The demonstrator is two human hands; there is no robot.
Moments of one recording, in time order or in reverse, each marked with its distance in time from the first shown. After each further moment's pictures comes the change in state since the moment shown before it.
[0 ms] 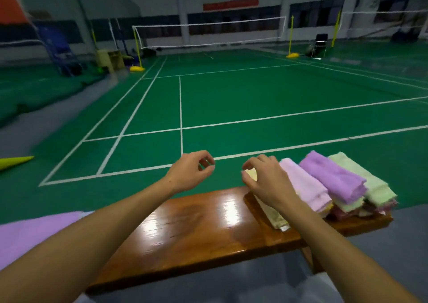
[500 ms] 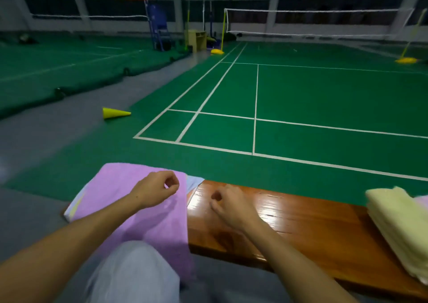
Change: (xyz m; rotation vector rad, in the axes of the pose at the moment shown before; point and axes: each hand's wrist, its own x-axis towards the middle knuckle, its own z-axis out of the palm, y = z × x) left_hand -0.262 -0.269 -0.153 0.202 0.056 -0.563; right_hand -0.012 -0.303 0.225 0.198 -0.541 -0.278
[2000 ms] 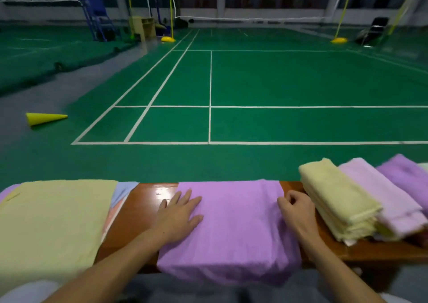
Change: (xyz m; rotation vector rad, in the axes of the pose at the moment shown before) left_hand 0.041 0.161 0.188 0.336 -0.332 0.186; right_hand -0.129 0.257 -0.075 0.424 0.667 0.571
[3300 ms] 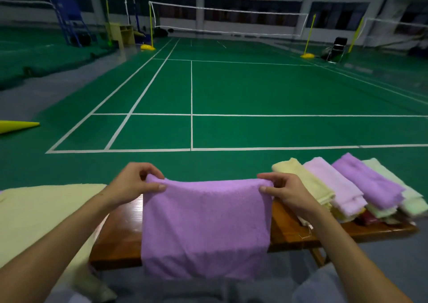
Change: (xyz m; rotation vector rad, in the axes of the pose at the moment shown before) left_hand -0.054 -0.043 -0.129 -0.780 0.278 0.106; right_hand -0.004 -0.060 -0.087 0.182 -0.414 -0.036
